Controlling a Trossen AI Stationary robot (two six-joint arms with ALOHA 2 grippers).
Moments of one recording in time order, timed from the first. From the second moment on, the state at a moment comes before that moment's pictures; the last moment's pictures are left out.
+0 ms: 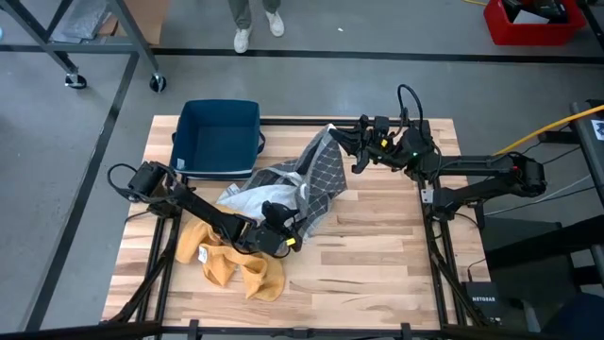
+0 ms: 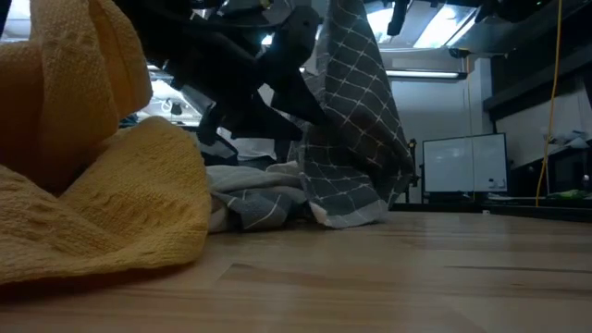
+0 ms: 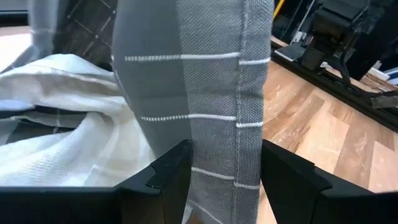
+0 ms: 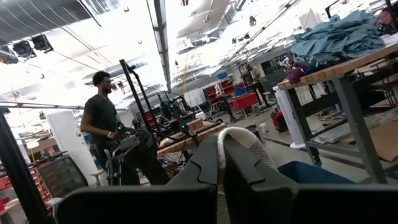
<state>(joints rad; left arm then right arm) -0.38 1.82 0.90 0.41 -0.92 -0.76 -0.20 1.16 0.76 0.74 0.04 0.39</state>
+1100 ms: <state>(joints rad) -0.46 1.83 0.98 0.10 -0.92 -0.94 -0.20 1.16 0.79 0.86 0.10 0.36</state>
